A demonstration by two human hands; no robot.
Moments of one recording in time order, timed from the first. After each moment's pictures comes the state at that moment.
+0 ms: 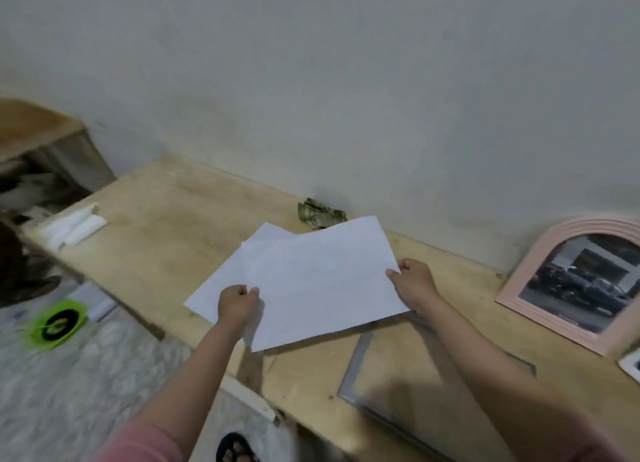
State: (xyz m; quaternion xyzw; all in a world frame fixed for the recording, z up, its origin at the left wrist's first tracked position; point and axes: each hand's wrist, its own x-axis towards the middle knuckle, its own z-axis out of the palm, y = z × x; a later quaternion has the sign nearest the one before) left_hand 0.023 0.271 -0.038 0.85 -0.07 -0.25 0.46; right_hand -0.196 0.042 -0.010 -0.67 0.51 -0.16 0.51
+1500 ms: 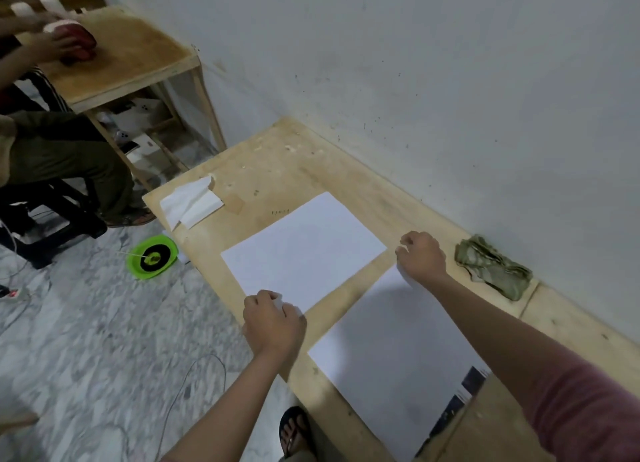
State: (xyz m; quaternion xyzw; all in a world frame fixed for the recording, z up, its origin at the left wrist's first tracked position) left_hand 0.237 0.378 -0.078 0.95 0.03 -0.07 0.31; right_hand 0.217 0.078 -0.089 -0.90 0.36 -0.03 0.25
